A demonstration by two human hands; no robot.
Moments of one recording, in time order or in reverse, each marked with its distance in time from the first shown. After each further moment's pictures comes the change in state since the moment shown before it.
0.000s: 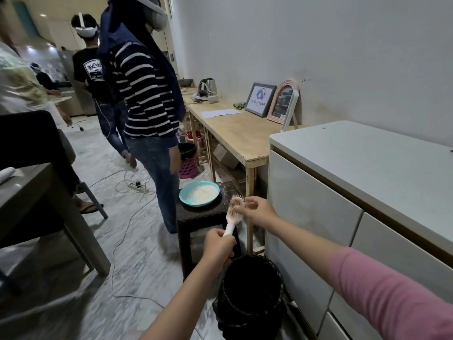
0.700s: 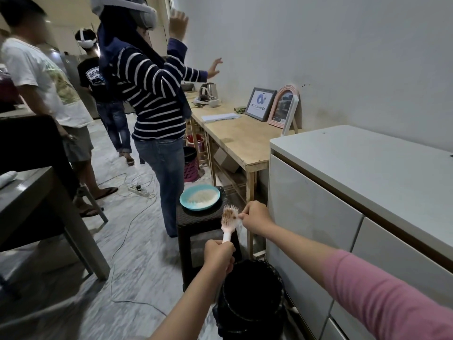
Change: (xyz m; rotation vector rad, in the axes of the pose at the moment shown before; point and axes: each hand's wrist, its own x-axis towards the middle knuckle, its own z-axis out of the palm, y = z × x) left_hand 0.010 -0.011 0.005 -0.130 0.047 -0.136; right_hand -0.002 -0.015 0.013 -0.364 0.103 -0.091
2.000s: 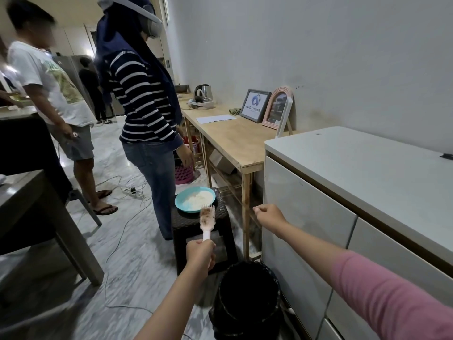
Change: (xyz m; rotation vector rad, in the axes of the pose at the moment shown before) left_hand 0.008 0.010 -0.025 -0.109 0.075 -0.007; right_hand 0.010 0.041 -0.028 0.262 0.002 0.141
